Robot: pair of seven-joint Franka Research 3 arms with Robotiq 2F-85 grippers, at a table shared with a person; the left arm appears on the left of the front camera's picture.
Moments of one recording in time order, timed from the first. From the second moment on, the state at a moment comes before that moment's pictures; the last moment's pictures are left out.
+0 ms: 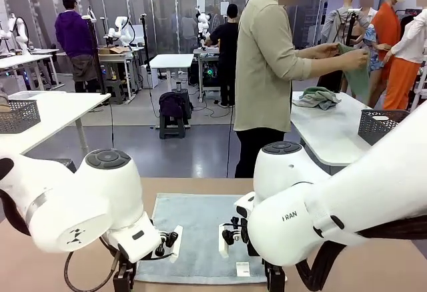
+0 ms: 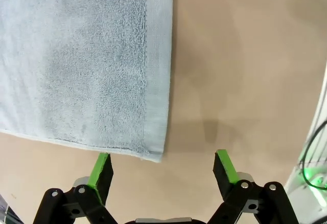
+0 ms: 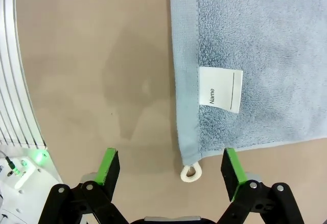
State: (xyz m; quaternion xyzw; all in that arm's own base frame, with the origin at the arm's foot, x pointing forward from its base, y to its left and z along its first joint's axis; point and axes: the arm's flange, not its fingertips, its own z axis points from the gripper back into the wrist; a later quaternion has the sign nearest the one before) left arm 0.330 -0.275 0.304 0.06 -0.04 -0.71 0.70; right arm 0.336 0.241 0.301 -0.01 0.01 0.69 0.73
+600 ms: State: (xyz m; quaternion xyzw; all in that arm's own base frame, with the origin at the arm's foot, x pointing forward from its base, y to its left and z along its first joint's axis) left arm 0.340 -0.276 0.290 0.06 -0.08 -0.71 0.69; right arm 0.339 0.240 0.296 0.00 0.01 0.68 0.73
